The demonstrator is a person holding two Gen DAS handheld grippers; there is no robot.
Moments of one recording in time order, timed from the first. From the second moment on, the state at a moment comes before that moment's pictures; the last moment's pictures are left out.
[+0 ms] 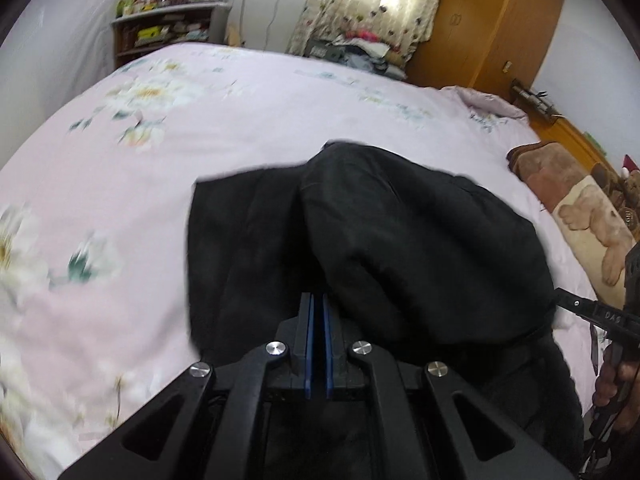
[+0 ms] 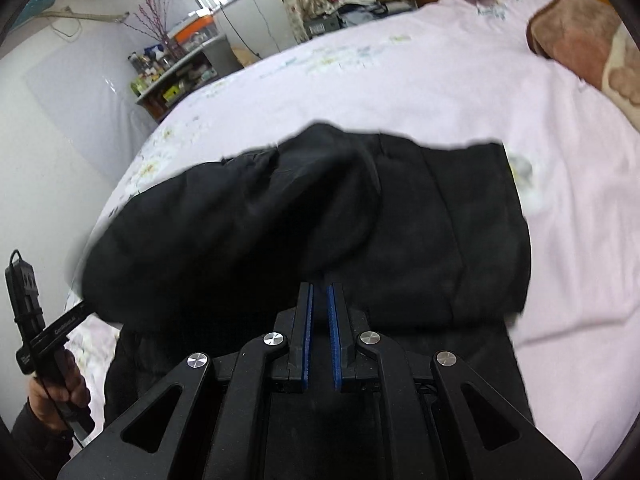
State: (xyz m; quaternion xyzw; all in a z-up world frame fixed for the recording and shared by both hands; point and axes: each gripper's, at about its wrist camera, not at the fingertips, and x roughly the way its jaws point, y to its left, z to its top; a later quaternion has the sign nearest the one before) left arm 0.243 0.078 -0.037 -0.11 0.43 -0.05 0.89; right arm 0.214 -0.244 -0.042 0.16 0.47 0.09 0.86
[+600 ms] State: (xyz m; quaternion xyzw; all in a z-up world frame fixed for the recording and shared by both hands) left arm 0.240 0.024 -0.013 -0.13 0.39 -0.12 0.90; right arm 0.238 -0.192 -0.065 0.27 0.50 0.15 0.81
